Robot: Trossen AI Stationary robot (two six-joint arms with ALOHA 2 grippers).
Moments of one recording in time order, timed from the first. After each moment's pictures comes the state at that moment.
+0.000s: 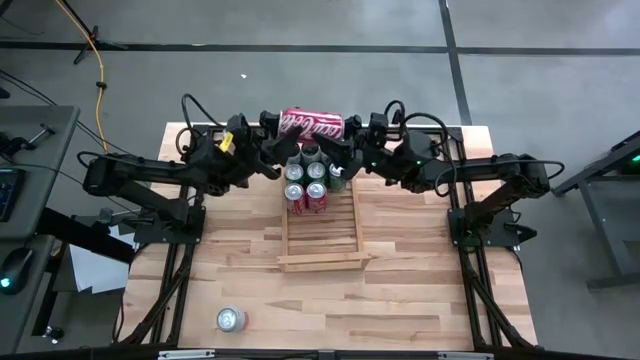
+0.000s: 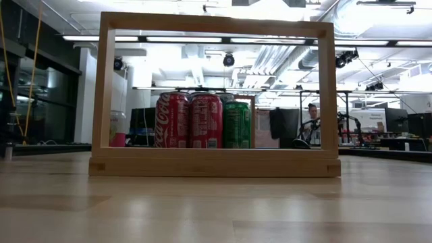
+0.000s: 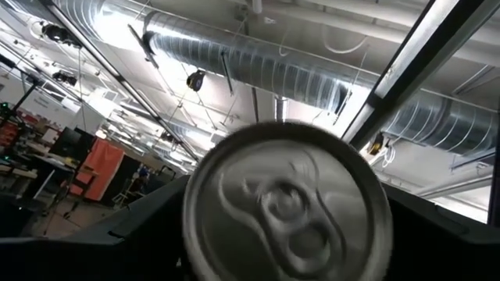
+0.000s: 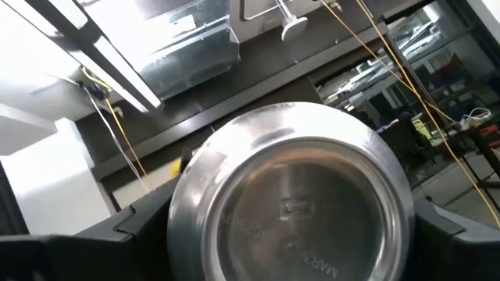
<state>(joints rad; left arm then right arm) 0.02 1.31 1.03 0.98 -0.32 -0.28 -0.03 1.51 1.30 0.71 0.24 0.43</state>
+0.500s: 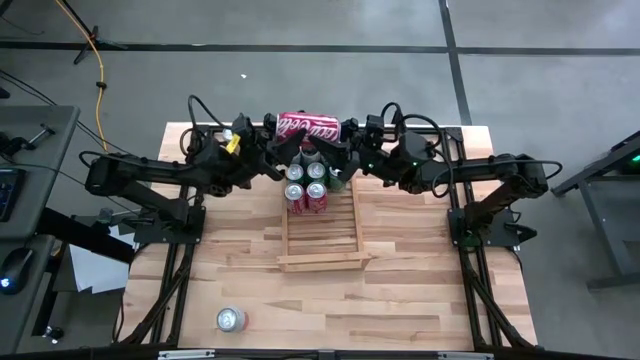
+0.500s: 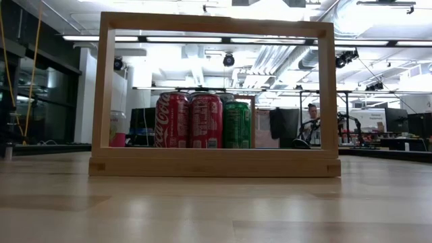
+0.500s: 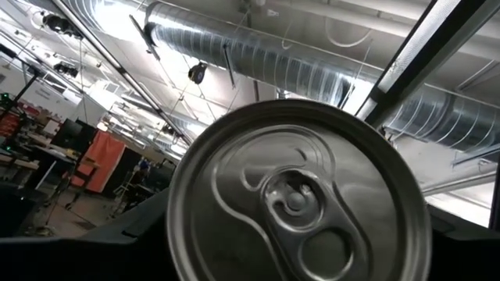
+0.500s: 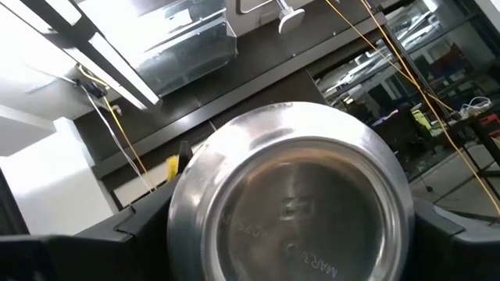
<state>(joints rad) 0.02 1.33 1.02 0.98 -0.32 -0.30 -0.03 1.53 1.29 0.71 0.24 0.46</state>
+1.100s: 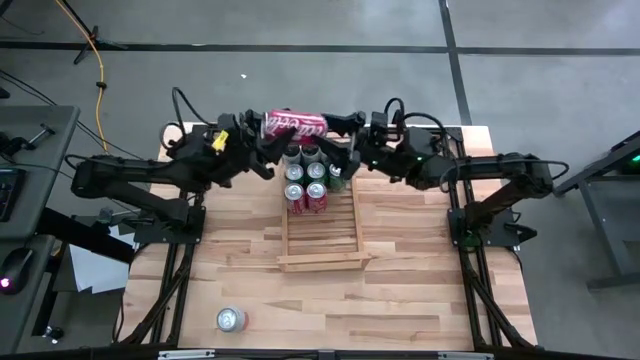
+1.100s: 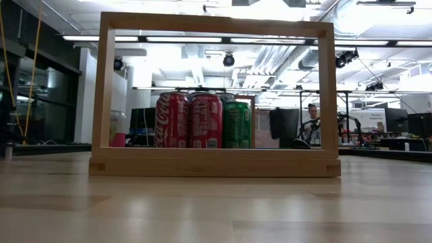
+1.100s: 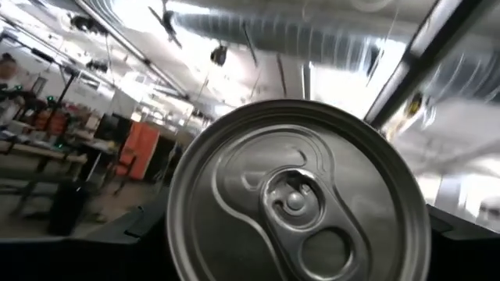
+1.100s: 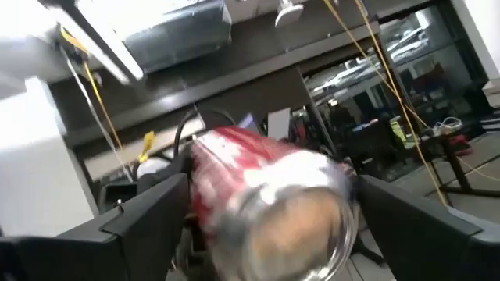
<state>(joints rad) 0.02 1.19 1.02 0.73 -0.38 -0.20 -0.04 1.49 1.30 0.63 0.23 0.33</state>
